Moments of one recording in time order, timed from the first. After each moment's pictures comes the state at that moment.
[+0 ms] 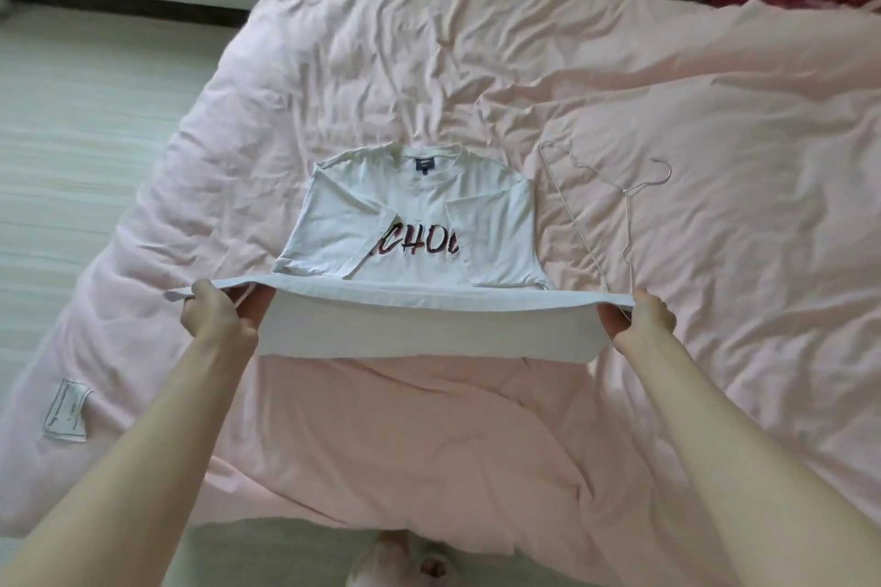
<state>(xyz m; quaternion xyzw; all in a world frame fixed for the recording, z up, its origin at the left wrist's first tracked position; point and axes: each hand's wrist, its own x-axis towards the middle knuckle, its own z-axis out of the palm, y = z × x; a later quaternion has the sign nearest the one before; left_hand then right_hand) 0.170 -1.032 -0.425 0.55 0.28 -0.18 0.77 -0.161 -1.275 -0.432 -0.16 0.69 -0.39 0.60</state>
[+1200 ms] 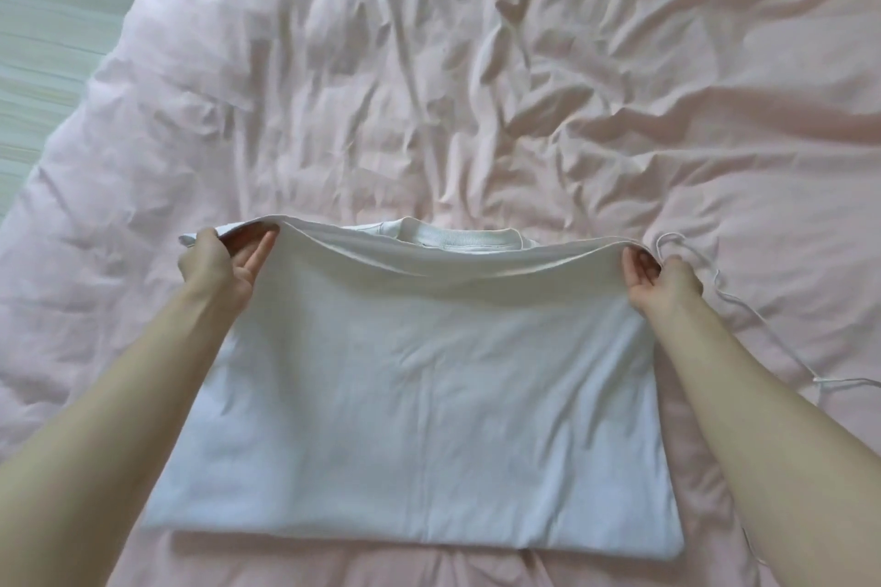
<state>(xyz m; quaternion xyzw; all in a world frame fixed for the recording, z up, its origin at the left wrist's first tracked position) 0.429 -1.320 -0.585 0.58 0.30 -0.23 0.72 0.103 -1.599 -0.584 -0.09 0.65 -0.40 0.65</state>
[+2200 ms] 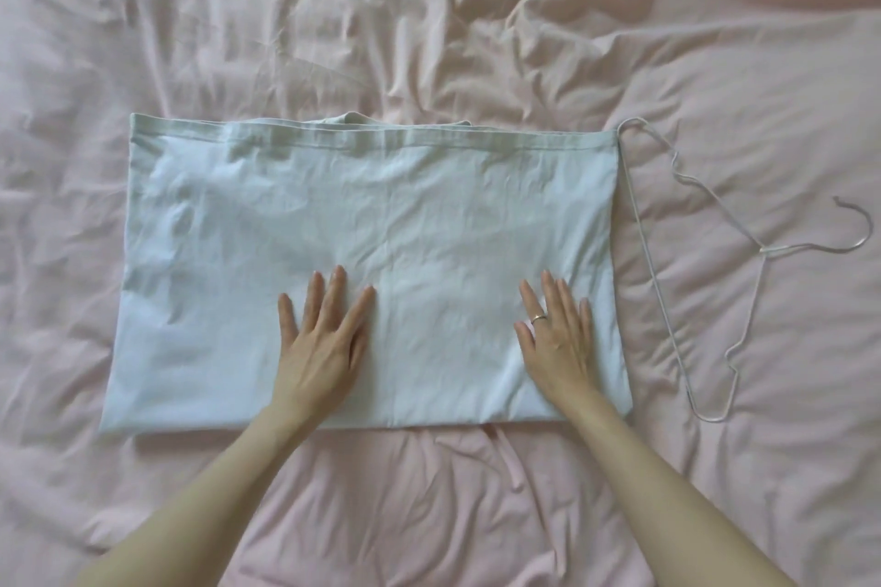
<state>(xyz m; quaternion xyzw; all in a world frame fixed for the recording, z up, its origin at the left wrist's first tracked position) 0.215 -1.233 -0.659 0.84 -0.49 -0.22 0.01 -0.008 -1.414 -0.653 -0.86 0.46 0.12 0.20</state>
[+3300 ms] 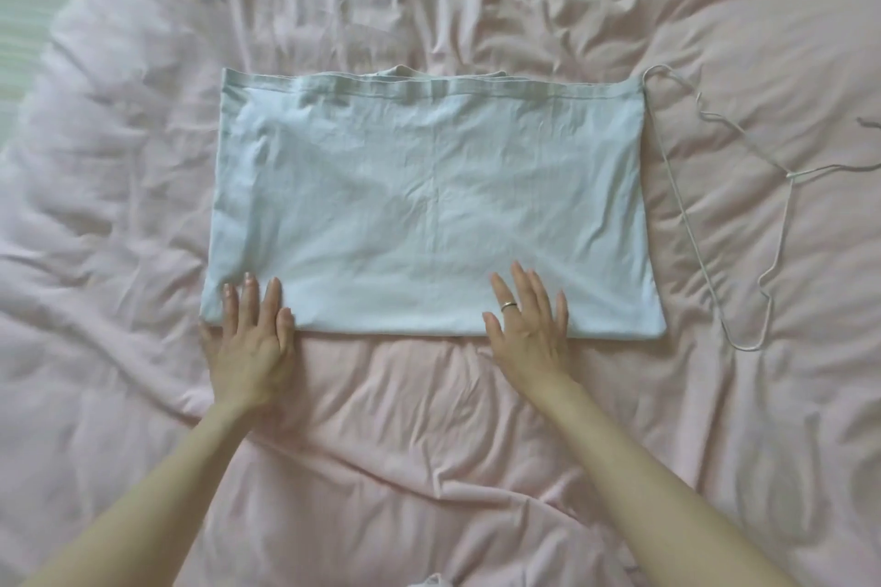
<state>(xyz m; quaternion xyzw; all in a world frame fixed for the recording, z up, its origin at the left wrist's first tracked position) 0.230 -1.094 -0.637 0.94 -0.25 -0.22 0.01 0.006 -1.293 -0.627 -0.88 0.43 0.05 0.20</state>
